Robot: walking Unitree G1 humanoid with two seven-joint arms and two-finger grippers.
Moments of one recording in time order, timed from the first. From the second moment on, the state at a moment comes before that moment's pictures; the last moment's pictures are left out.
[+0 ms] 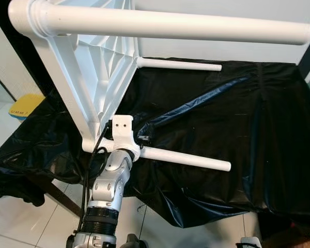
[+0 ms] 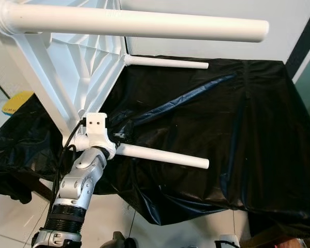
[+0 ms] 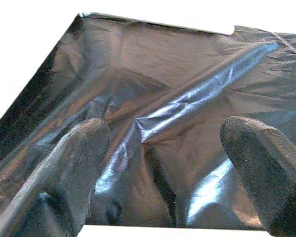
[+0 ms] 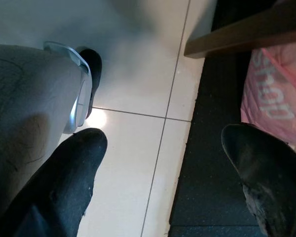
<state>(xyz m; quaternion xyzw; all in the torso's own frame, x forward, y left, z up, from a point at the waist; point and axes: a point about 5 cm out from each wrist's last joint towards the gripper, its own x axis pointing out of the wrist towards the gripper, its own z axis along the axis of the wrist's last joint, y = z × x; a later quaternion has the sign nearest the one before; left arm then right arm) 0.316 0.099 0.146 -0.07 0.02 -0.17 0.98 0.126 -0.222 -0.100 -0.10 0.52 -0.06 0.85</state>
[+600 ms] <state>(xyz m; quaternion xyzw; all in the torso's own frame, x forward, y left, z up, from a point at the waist) 0.316 0.100 0.146 -0.09 0.02 -0.16 0.98 0.134 -0.220 -0.098 -0.11 0.51 -0.03 0.85</state>
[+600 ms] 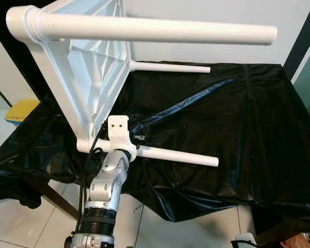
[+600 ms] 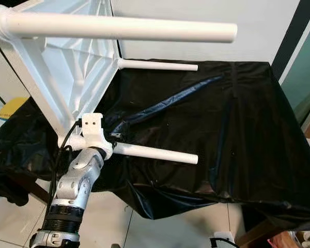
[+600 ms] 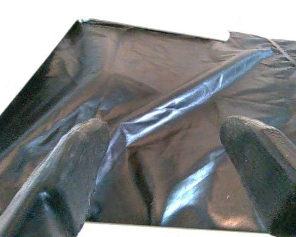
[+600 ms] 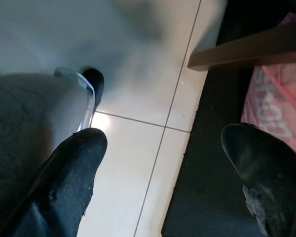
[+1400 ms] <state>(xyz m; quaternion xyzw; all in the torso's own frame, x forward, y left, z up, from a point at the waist) 0.316 0.099 0.148 -0.07 0.01 -0.16 0.98 0.198 -0.186 -0.076 0.00 0.42 -0.01 0.91</state>
